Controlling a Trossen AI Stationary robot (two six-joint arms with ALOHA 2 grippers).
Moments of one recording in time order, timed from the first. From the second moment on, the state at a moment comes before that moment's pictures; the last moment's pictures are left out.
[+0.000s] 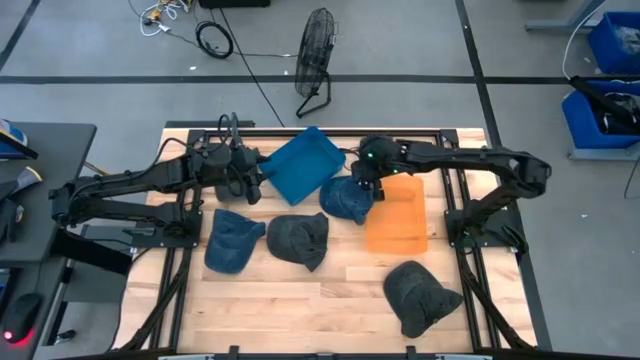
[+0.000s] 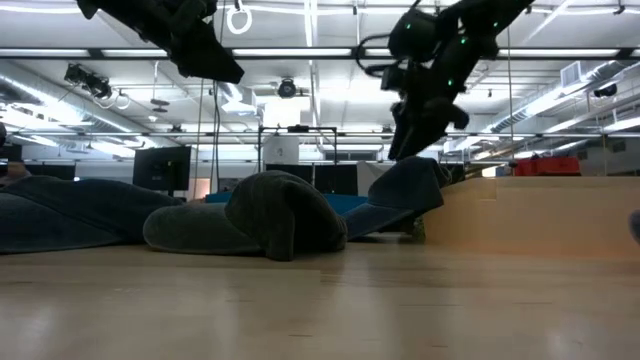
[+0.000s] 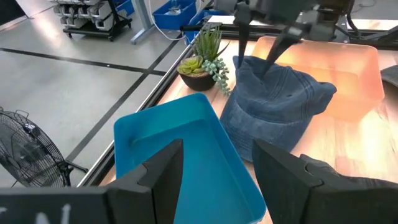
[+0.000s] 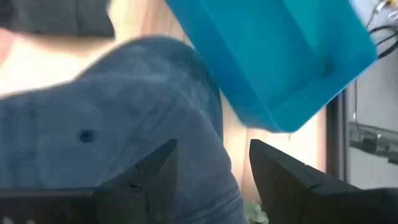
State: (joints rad) left arm 0.27 0.92 0.75 -0.23 -0.18 0.06; right arm -0.36 1.51 1.04 -0.51 0.00 -0.57
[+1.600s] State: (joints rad) left arm 0.27 0.92 0.75 -0.24 -0.18 0.06; right arm -0.26 0.98 1.04 -0.89 0.26 0.06
